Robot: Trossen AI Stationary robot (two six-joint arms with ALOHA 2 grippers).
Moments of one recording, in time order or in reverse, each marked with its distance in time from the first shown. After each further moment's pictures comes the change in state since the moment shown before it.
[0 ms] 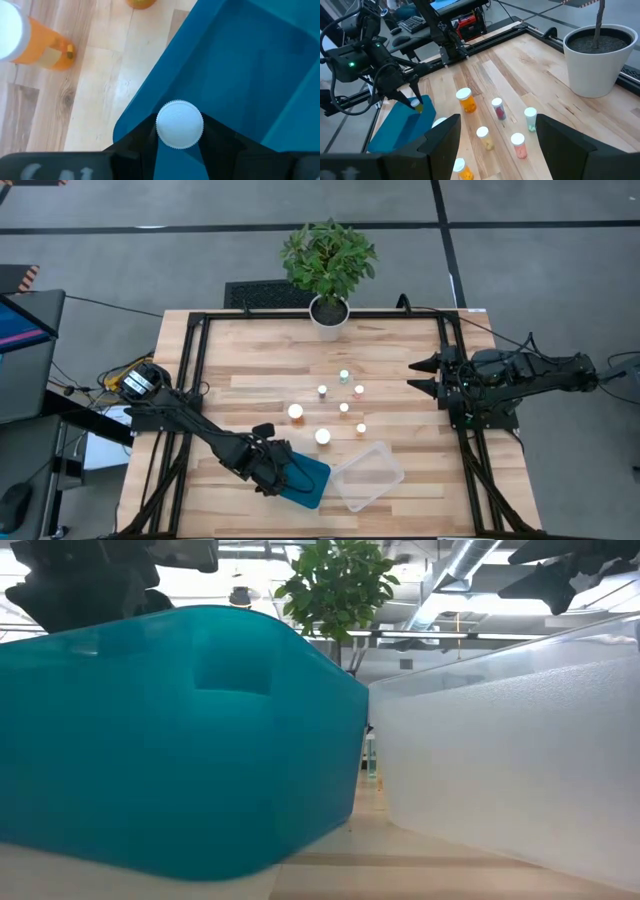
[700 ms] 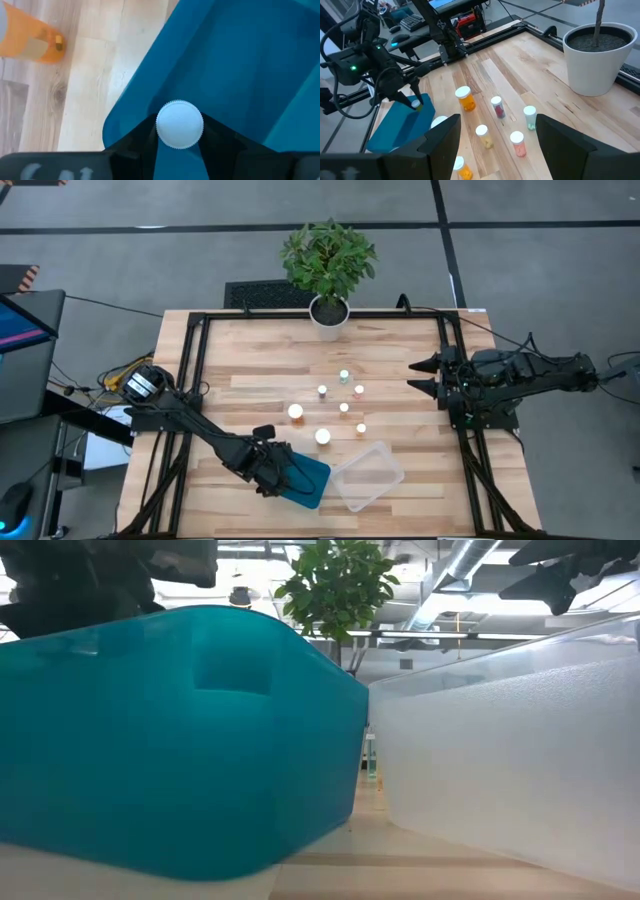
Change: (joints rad) left arm 0.000 0.032 0.001 -0.006 0.026 0.014; right arm 0.000 0.000 0.000 -0.009 0.000 0.000
